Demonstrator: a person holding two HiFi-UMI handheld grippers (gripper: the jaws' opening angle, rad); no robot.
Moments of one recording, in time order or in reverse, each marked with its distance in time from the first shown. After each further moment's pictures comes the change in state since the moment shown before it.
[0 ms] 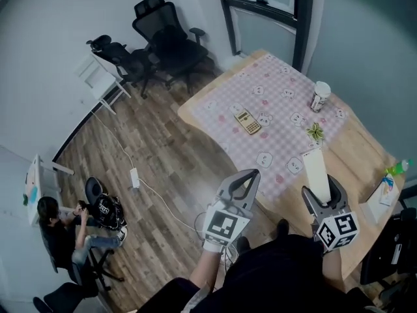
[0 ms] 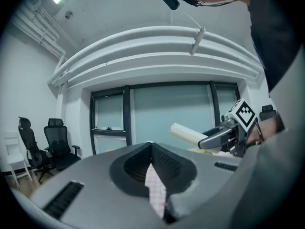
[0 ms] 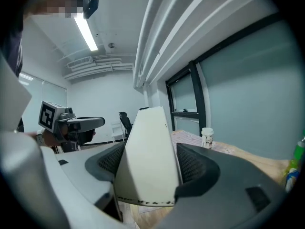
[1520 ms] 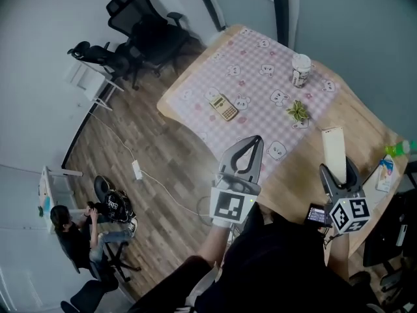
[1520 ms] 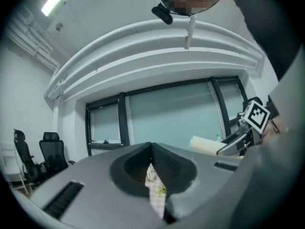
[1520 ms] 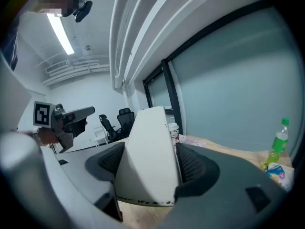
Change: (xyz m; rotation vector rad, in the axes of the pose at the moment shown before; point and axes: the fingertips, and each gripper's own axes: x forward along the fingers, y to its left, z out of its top) left arm 0.138 -0.045 0.050 0.043 -0.087 0.077; right arm -0.035 -0.172 -0.018 0.135 0.006 -0.170
